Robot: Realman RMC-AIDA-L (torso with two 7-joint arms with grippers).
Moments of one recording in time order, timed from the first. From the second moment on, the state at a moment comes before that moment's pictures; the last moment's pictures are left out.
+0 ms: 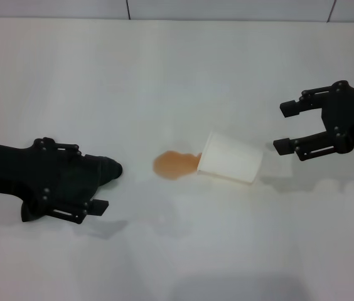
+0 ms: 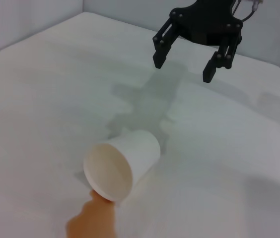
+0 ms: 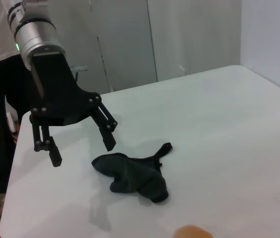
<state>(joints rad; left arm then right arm) -0.46 -2.03 0.89 1.11 2.14 1.86 -1.63 0.46 2.01 -1.01 -1.26 -1.97 -1.69 1.79</state>
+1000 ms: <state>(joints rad) -0.46 -2.03 0.89 1.11 2.14 1.86 -1.61 0.47 2.01 -1.07 -1.26 -1.99 -1.68 1.78</state>
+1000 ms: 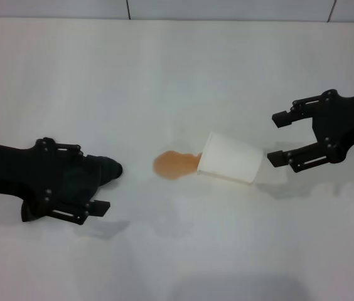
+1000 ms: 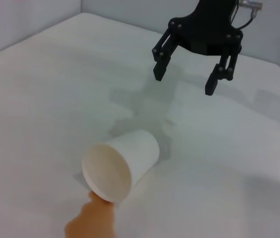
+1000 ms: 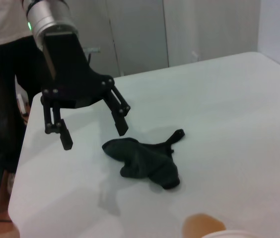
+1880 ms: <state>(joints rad) -0.43 -2.08 0.90 1.11 2.20 1.82 -1.55 0.67 2.01 -1.37 -1.19 -2.30 -1.45 2.08</state>
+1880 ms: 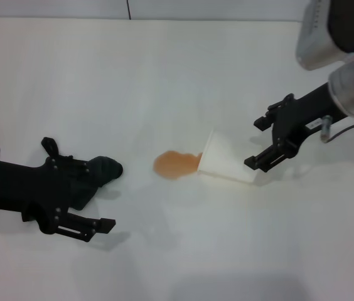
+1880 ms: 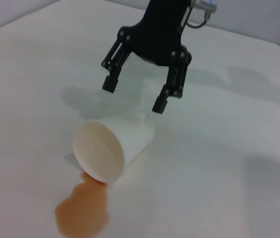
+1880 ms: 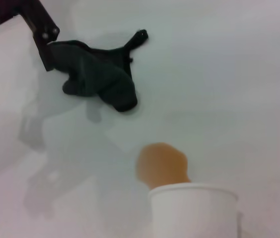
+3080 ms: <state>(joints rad) -0.44 -2.08 0.92 1.11 2.20 1.80 -1.55 0.91 2.02 -1.62 -0.95 -2.34 -1.36 2.27</state>
